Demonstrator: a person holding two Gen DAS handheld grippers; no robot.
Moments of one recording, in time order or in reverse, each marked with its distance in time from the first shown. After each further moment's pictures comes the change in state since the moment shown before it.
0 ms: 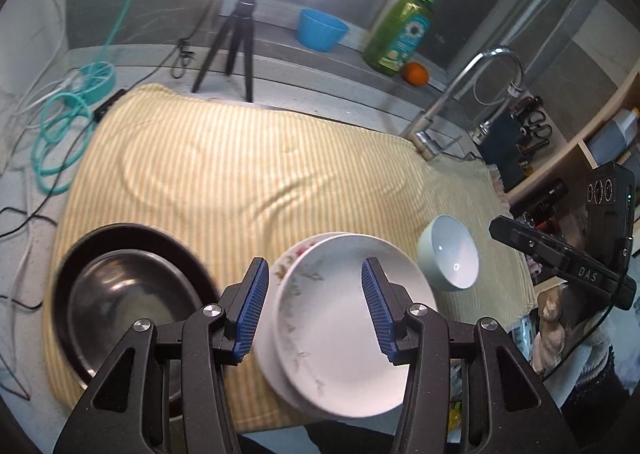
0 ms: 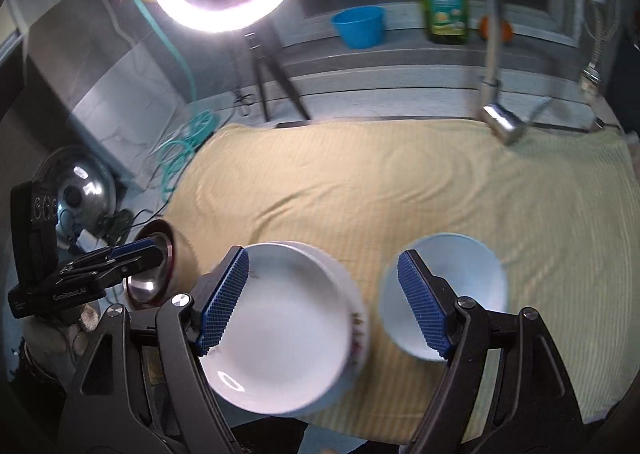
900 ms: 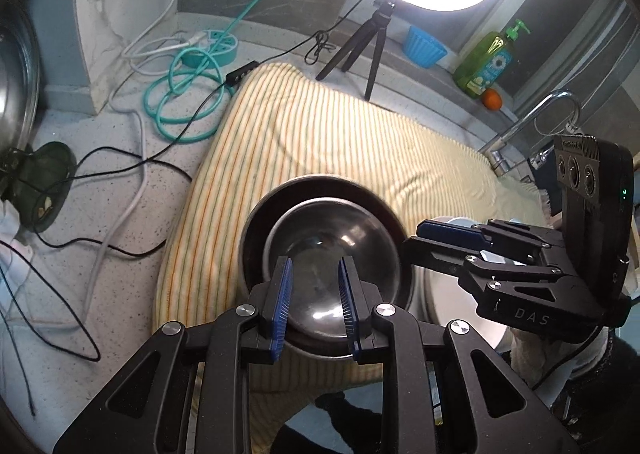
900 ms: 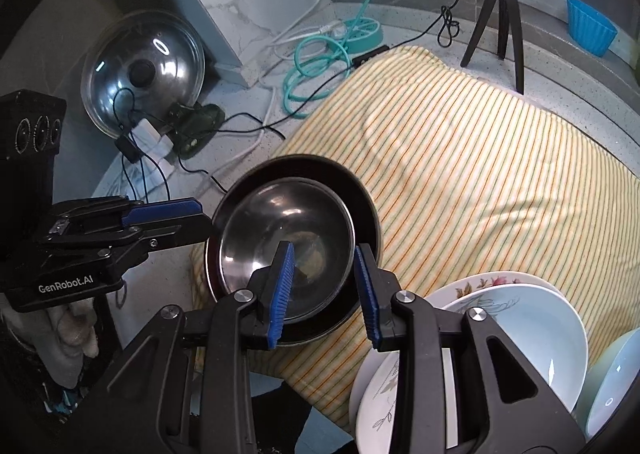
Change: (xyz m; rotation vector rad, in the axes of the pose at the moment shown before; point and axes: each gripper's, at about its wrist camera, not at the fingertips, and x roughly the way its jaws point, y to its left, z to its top) left arm -0.068 0.115 -0.034 -0.160 -0.013 0.157; right arm 0.118 0.217 -0.023 -0.388 0.227 0.278
